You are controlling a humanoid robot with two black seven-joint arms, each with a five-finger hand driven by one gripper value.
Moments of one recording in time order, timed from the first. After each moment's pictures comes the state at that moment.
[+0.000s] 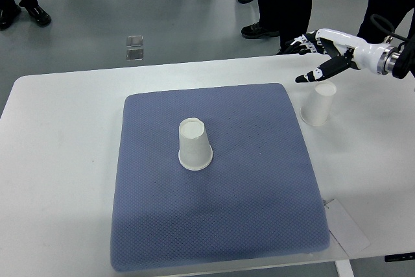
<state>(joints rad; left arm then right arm) -0.01 0.00 -0.05 -0.17 0.05 0.14 -0.04 0.95 -0.68 0.39 0.92 -0.96 0.30 0.33</state>
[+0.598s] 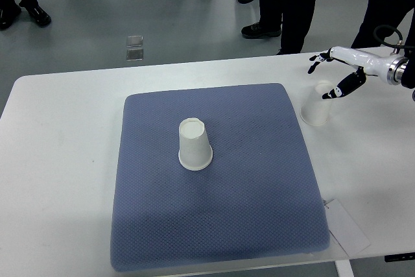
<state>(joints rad) -0.01 0.00 -0.05 -0.17 0.05 0.14 -0.04 0.99 -0.64 0.19 0.82 -1.22 0.09 0.34</state>
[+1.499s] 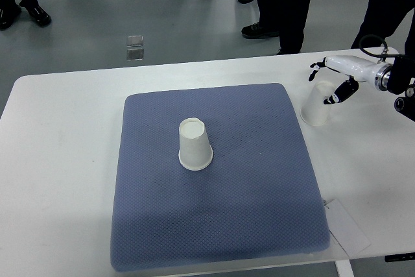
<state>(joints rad) -0.01 0.00 -0.05 -0.17 0.05 0.14 -0.04 1.00 -0.53 0.10 0.67 -1.31 0.02 0.32</state>
